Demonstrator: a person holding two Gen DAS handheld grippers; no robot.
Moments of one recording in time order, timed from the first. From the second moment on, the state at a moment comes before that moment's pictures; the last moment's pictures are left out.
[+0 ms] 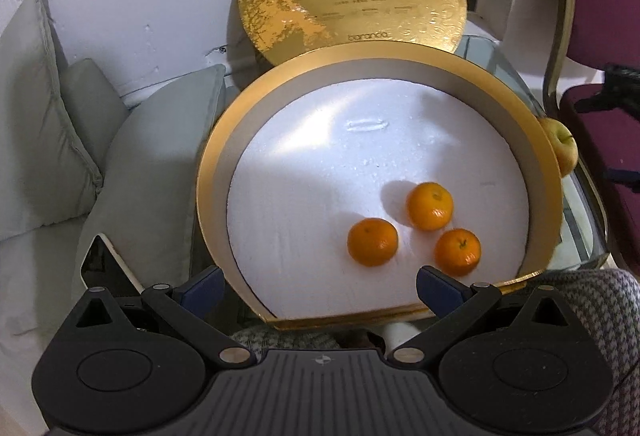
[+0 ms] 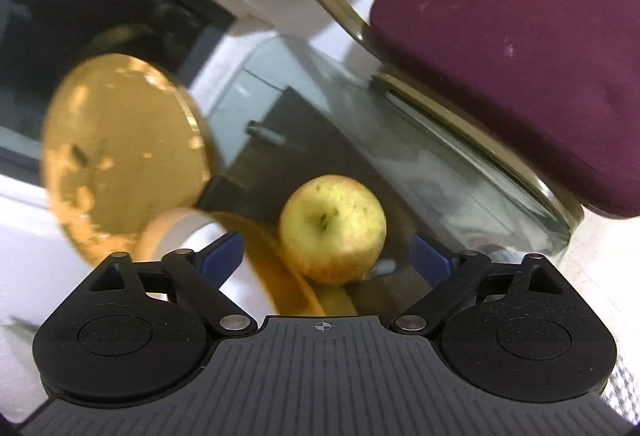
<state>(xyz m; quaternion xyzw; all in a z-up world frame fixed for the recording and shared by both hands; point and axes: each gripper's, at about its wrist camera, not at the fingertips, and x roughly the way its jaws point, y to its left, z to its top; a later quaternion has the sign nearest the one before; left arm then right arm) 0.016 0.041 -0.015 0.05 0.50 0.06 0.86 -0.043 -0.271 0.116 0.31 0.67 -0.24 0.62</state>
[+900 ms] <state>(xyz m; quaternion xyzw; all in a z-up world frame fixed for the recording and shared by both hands) 0.001 0.071 -0.020 0.01 0.51 0.07 0.86 -0.019 -0.234 0.115 0.20 0.71 -0.23 0.64</state>
